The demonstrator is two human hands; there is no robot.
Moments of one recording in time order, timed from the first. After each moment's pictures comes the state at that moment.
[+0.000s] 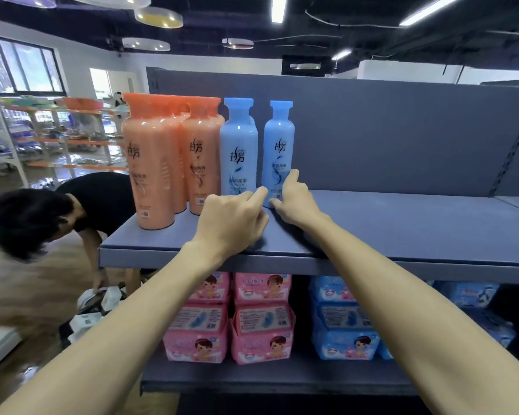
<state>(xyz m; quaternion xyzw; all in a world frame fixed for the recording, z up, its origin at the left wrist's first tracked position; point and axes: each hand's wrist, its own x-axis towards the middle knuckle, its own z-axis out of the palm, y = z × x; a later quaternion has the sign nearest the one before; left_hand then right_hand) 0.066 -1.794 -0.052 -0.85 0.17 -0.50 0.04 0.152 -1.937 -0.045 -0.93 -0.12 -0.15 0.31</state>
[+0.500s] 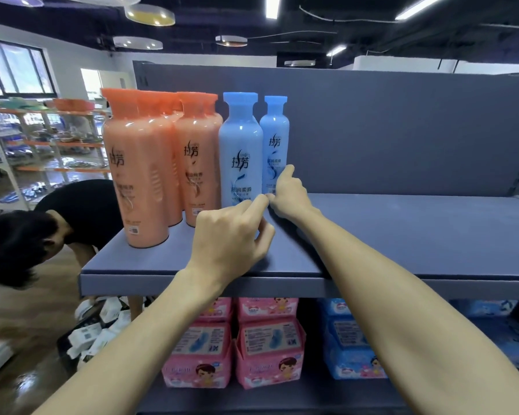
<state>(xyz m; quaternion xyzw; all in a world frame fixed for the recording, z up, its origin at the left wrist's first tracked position) 0.068 -1.787 -0.056 -0.83 0.19 -0.52 -0.07 0.209 -1.908 -0.046 -0.93 -0.09 -0.15 0.32</state>
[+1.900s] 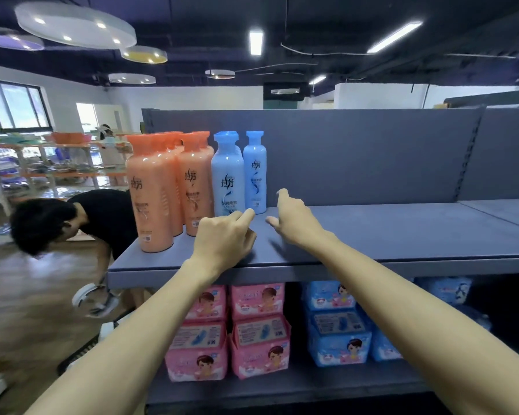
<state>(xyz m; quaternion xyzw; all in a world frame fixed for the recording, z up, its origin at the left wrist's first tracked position) 0.060 -1.791 -0.051 -0.88 0.15 -0.45 0.03 0.076 -1.954 -0.015 -0.95 -0.14 -0.17 0.22</state>
